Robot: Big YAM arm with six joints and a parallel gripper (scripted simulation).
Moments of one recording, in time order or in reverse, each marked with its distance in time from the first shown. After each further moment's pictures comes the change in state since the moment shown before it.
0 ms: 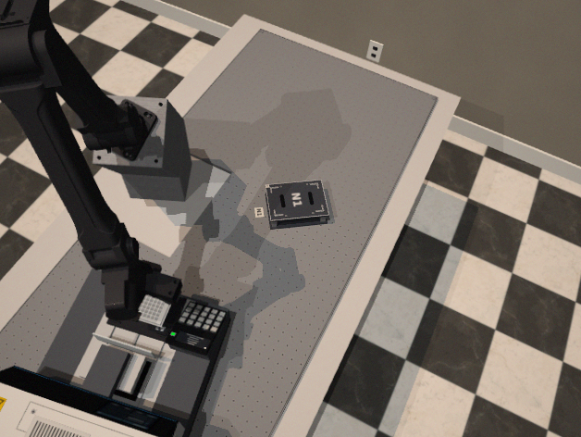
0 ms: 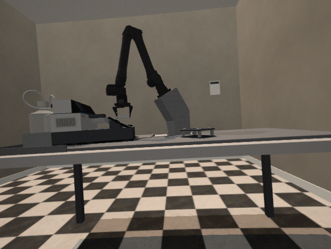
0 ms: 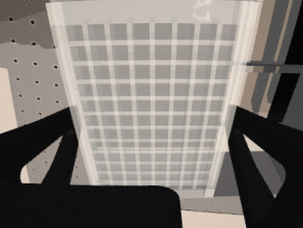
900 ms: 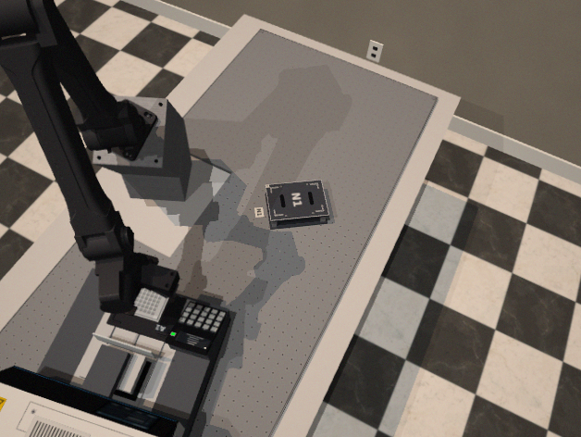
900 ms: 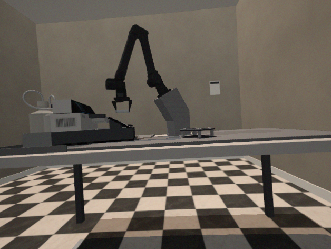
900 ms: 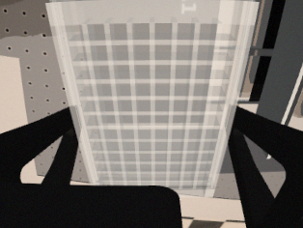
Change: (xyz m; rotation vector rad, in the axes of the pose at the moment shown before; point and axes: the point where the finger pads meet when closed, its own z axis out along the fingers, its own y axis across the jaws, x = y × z) arm -0.001 -0.002 -0.039 0.008 -0.004 0.000
